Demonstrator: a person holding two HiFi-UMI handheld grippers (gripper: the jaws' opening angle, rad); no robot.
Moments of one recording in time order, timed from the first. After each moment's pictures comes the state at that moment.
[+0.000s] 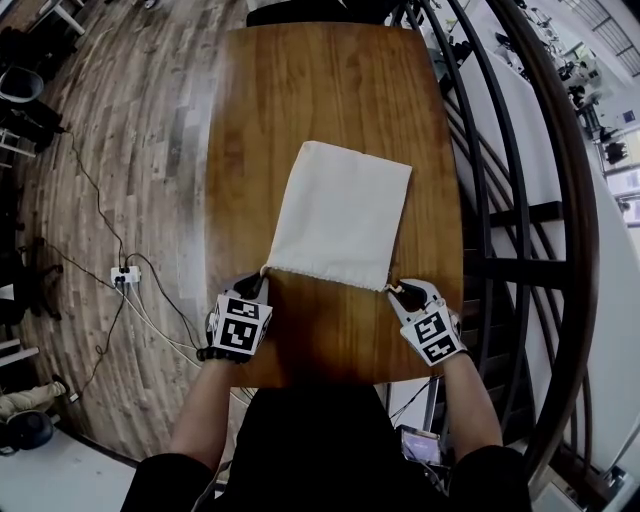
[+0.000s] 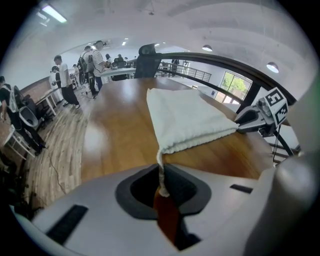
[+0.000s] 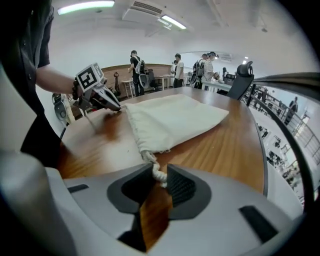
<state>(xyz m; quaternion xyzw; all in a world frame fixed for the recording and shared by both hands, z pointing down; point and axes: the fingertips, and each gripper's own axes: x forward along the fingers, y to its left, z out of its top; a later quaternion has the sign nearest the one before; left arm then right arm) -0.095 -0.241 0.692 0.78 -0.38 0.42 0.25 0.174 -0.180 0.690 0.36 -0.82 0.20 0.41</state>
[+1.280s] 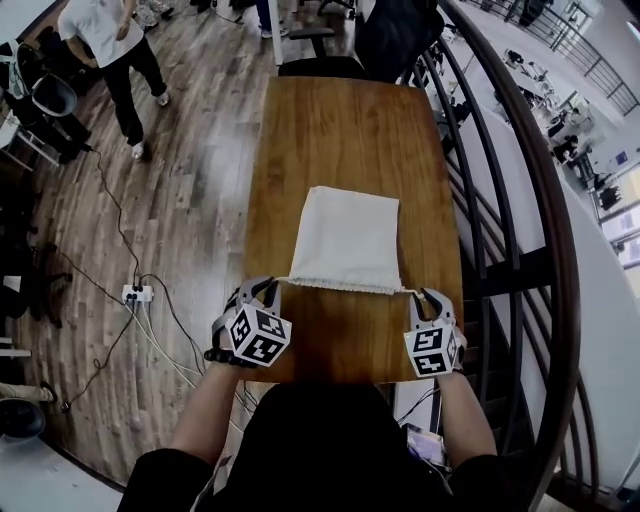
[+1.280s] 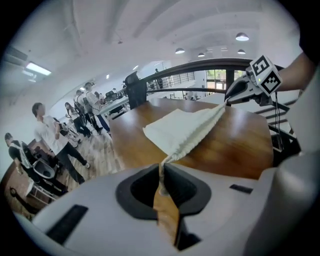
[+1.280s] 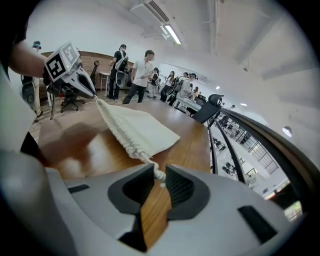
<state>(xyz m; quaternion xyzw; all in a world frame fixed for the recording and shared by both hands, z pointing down) -0.125 -0.219 0.606 0.81 -0.39 0.44 0.05 0.177 -0.174 0.602 0.53 -0.72 0.07 0.44</state>
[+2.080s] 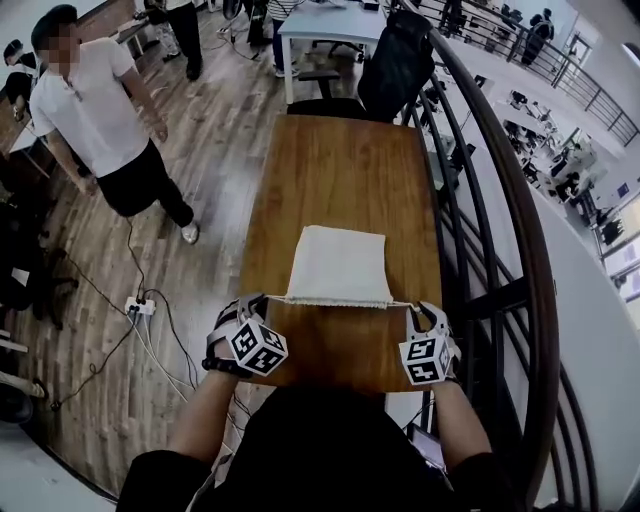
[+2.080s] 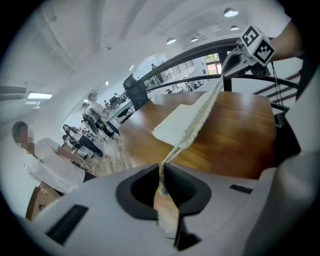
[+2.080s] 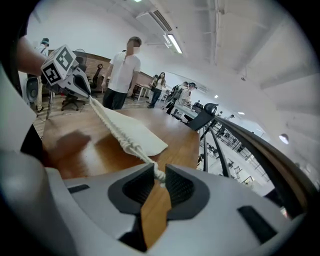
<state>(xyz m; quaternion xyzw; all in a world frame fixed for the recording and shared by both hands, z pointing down) -0.119 -0.198 0.575 0.76 -0.42 0.50 -0.03 0.215 -0.174 0.557 0.53 -0.73 0.03 0.43</state>
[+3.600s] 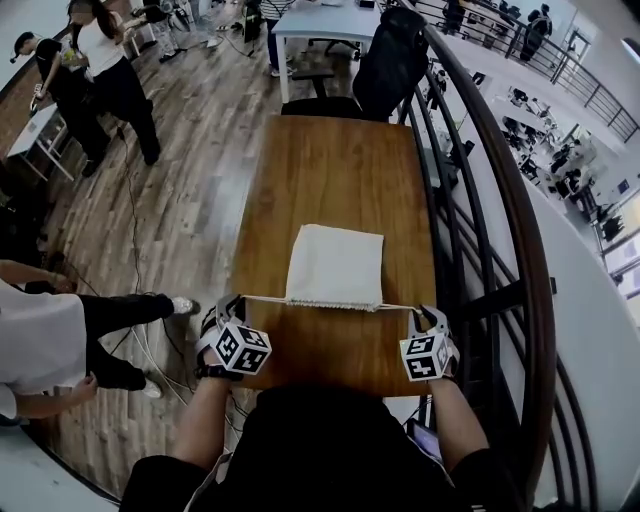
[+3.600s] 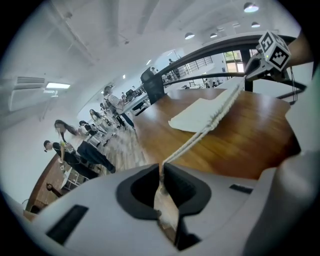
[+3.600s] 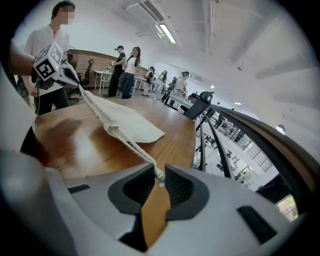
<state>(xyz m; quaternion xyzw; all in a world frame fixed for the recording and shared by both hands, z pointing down) -0.149 -0.212 0.579 0.71 -0.51 0.49 0.00 0.256 -0.184 0.589 0.55 -0.71 0.07 0.44</state>
